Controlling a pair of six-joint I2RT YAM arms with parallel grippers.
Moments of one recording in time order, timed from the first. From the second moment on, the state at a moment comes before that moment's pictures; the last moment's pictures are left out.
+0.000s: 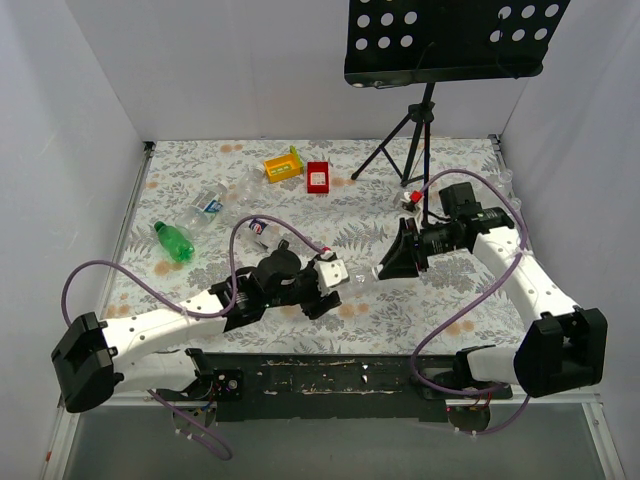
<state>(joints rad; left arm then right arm) -1.04 1.13 0.70 -0.02 0.15 0.21 0.24 1.29 1.04 -0.90 -1.27 -0.57</state>
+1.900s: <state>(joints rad) -0.83 1.07 0.70 -0.11 0.51 0.16 0.32 1.13 1.04 -0.90 -1.13 -0.83</state>
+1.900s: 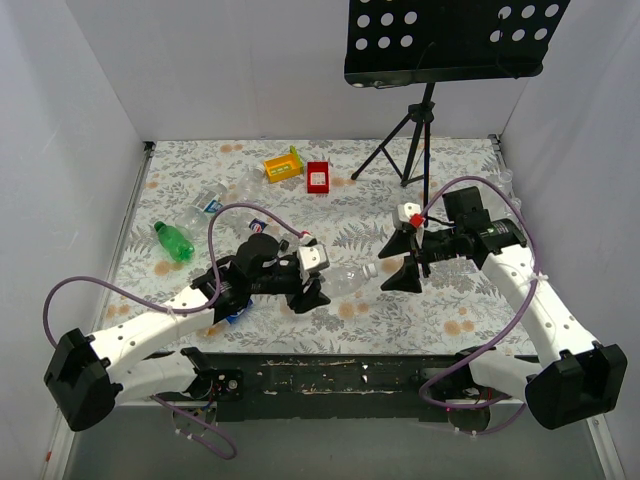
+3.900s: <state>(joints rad) -0.97 1.16 0.74 -0.02 0.14 0.21 0.20 1.24 0.86 -0.33 -1.23 0.23</state>
